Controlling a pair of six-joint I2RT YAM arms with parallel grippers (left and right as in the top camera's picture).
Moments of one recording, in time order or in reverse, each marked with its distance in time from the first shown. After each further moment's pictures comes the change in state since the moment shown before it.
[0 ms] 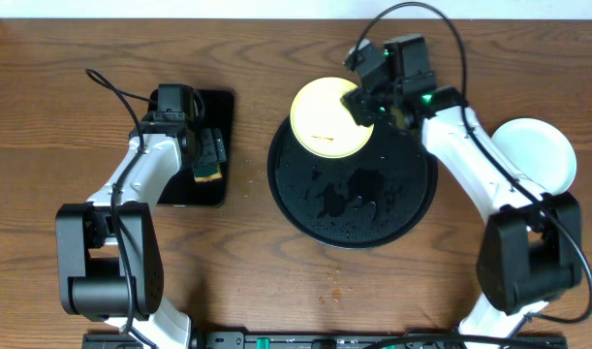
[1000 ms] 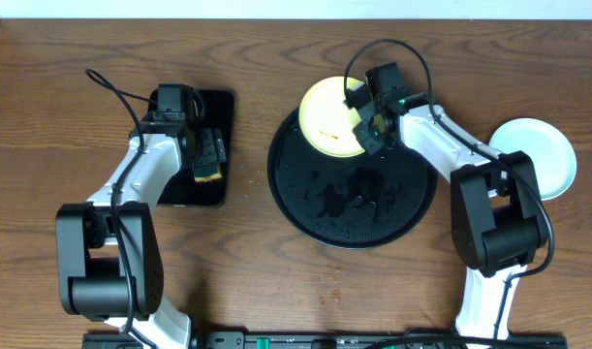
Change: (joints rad) left arm 0.000 0.000 0.000 0.000 0.000 0.000; right arm 0.000 0.198 0.003 -0.226 0.173 -0.023
